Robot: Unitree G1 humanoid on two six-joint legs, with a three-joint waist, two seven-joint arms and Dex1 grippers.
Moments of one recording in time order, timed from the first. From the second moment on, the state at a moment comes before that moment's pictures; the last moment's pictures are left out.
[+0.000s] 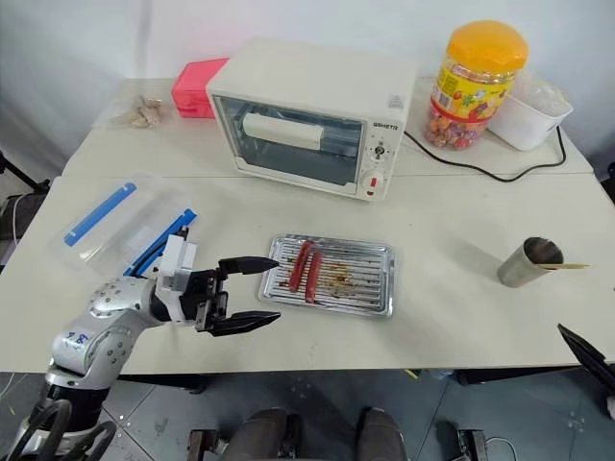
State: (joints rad) left arm -0.23 0.54 0.01 -0.30 -0.65 0.39 -1.02; right arm 0.58 -0.72 -0.98 -0.21 0.58 -0.04 1.06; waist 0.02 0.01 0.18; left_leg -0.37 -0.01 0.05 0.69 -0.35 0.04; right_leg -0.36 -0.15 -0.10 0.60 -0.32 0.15
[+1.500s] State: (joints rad) left arm -0.11 0.53 0.00 -0.38 -0.62 0.40 -0.93; right arm -0.49 -1.32 -0.19 0.81 0.20 -0.50 1.53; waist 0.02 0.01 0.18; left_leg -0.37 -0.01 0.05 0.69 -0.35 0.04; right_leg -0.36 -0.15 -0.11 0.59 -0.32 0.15
